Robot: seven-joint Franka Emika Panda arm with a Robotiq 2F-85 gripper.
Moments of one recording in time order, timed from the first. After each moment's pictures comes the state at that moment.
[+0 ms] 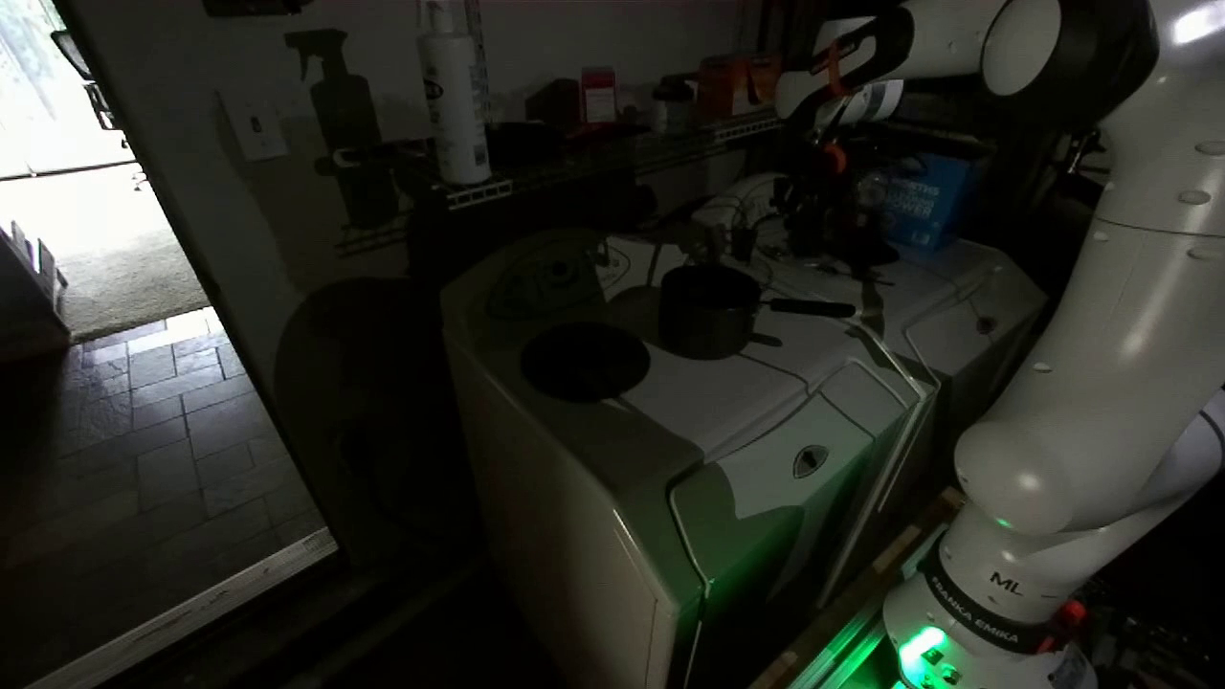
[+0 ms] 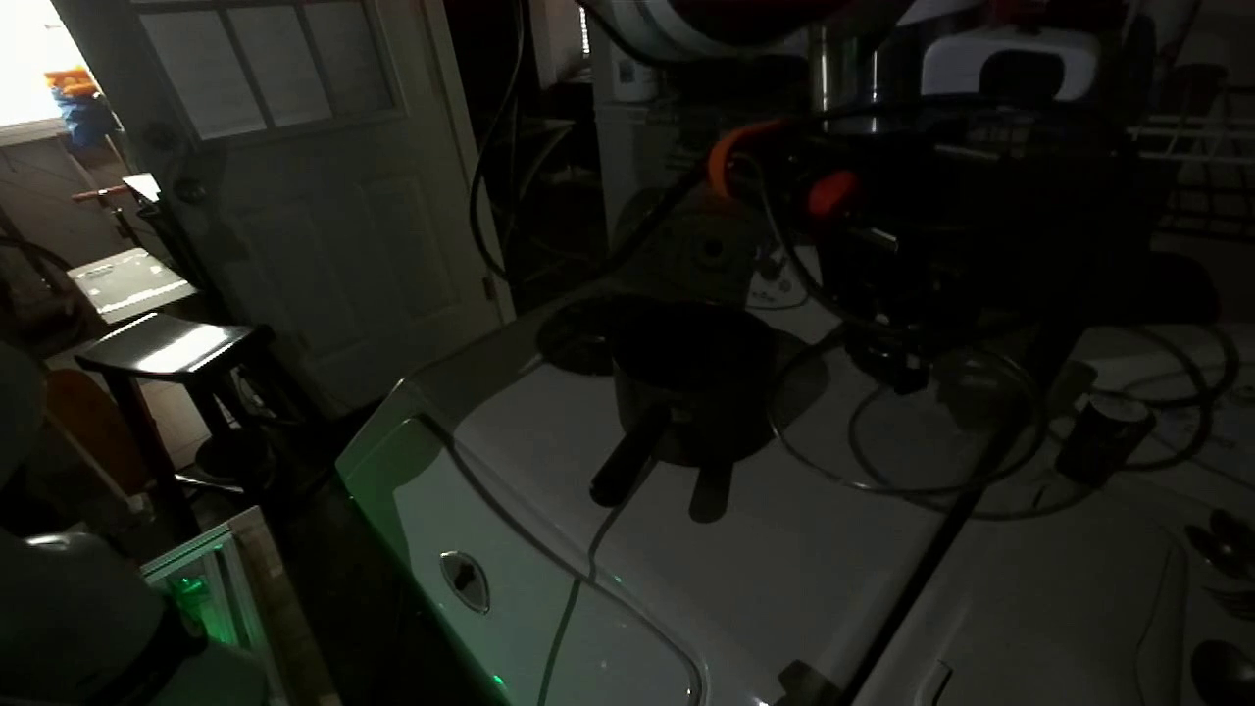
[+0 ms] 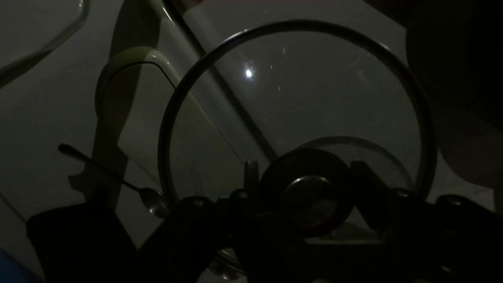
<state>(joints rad) -0.29 0.18 -0.27 -1.81 -0.07 2.13 0.02</state>
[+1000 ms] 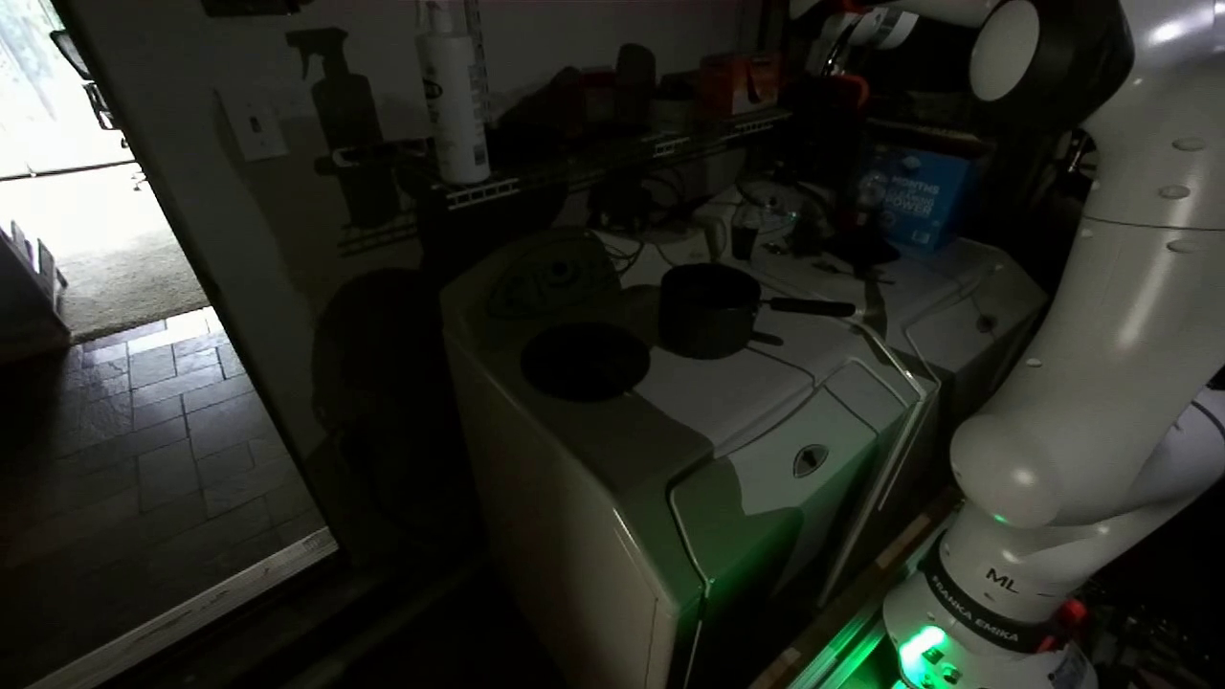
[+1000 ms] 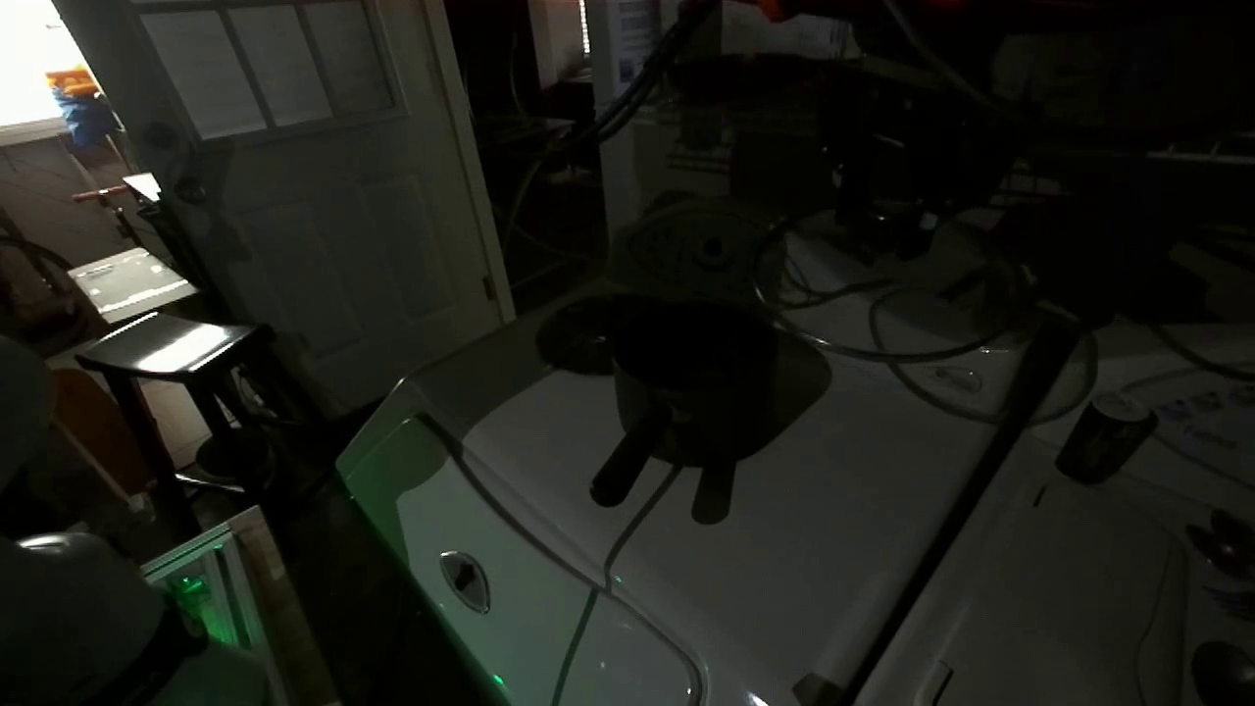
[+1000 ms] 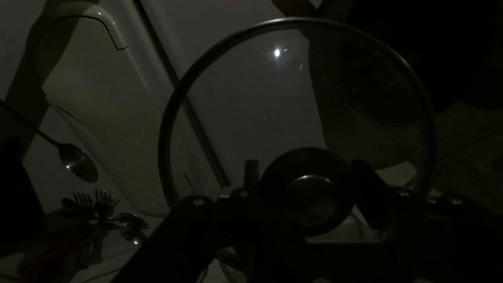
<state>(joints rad) -0.36 0.23 -0.24 -1.50 0.17 1.79 -0.28</state>
